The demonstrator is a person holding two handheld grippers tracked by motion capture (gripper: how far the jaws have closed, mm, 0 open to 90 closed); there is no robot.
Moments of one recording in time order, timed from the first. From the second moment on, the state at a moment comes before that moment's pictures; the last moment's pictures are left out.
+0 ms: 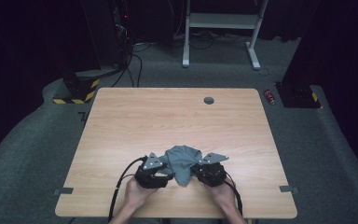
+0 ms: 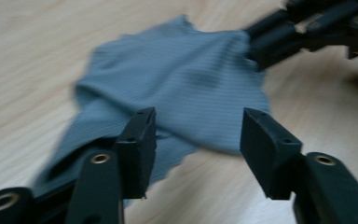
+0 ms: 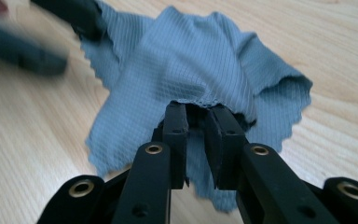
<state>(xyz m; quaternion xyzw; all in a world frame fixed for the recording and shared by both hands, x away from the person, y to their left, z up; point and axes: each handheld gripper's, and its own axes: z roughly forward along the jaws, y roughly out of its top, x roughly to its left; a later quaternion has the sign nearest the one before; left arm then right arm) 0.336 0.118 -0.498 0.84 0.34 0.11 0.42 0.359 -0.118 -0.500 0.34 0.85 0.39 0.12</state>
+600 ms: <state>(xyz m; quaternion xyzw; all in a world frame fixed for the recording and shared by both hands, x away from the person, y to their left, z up) 0.356 0.089 -0.491 0.85 0.34 0.14 0.38 0.366 -0.107 -0.491 0.35 0.84 0.40 0.13</state>
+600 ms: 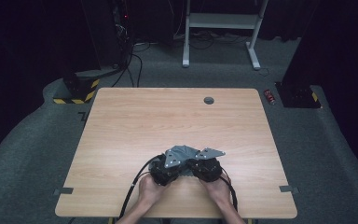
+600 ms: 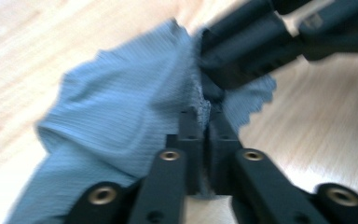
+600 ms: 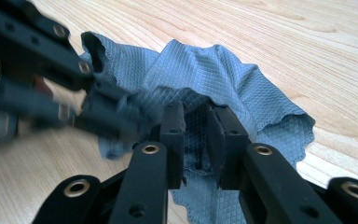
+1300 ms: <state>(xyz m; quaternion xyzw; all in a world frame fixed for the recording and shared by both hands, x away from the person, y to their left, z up) 0.446 0.167 -0.472 0.78 0.48 0.19 0.35 0.355 -0.119 -0.510 0.34 0.85 0.38 0.13</state>
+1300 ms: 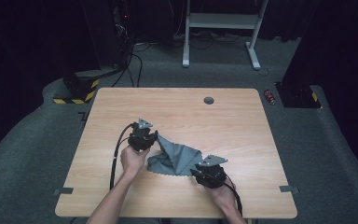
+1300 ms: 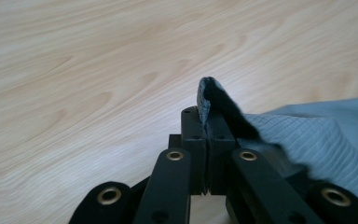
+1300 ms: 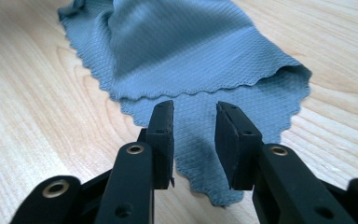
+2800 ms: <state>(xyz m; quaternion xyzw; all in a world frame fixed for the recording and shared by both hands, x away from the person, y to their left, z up) 0.362 0.186 -0.527 0.77 0.48 0.22 0.36 0.431 -0.082 -0.454 0.34 0.85 0.37 0.17</state>
